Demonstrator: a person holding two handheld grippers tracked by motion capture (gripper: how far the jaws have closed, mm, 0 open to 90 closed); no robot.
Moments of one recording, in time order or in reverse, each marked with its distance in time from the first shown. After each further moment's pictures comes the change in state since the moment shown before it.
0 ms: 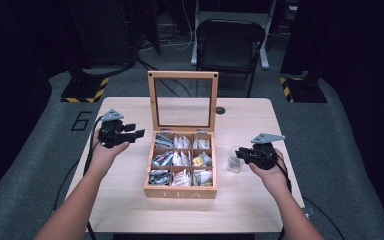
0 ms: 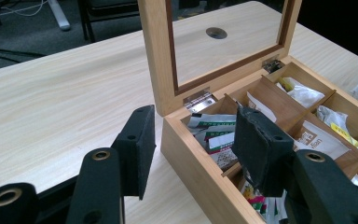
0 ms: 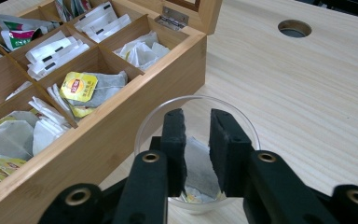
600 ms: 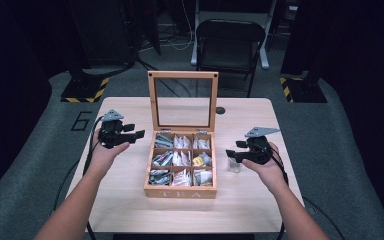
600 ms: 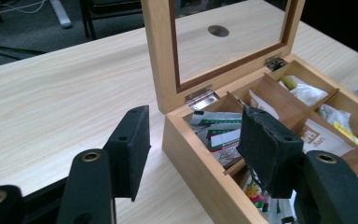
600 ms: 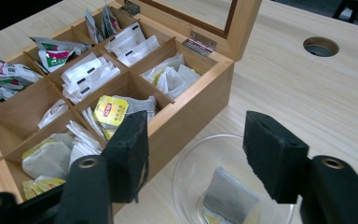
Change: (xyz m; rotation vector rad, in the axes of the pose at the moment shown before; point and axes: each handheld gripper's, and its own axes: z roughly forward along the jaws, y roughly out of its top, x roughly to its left) left arm 0.001 0.000 0.001 0.014 0.005 0.001; right arm 0.013 0.028 0.002 0.011 0.067 -0.004
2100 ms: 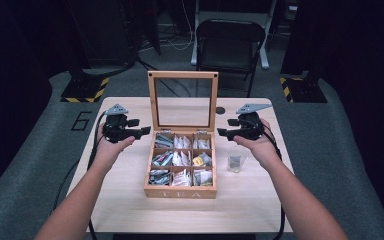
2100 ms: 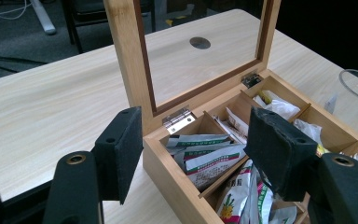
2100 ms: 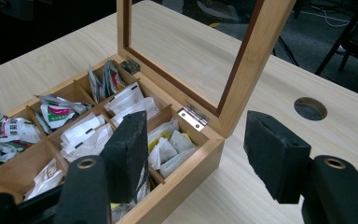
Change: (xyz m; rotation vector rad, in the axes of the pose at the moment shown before) left arm -0.011 0.022 0.002 -0.019 -0.053 0.006; right arm -0.007 0.068 0.011 -0.052 0.008 -0.070
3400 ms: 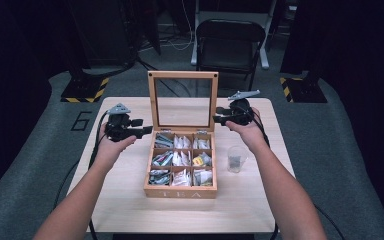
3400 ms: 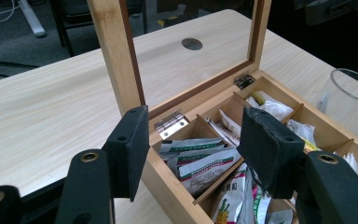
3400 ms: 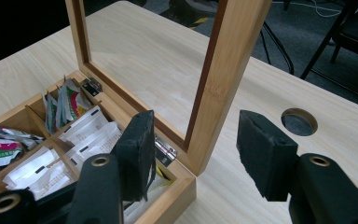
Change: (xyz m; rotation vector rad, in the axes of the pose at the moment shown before) left arm 0.000 0.003 0.005 0.005 -0.035 0.016; right arm -0.031 0.024 0.048 0.033 -0.033 0.047
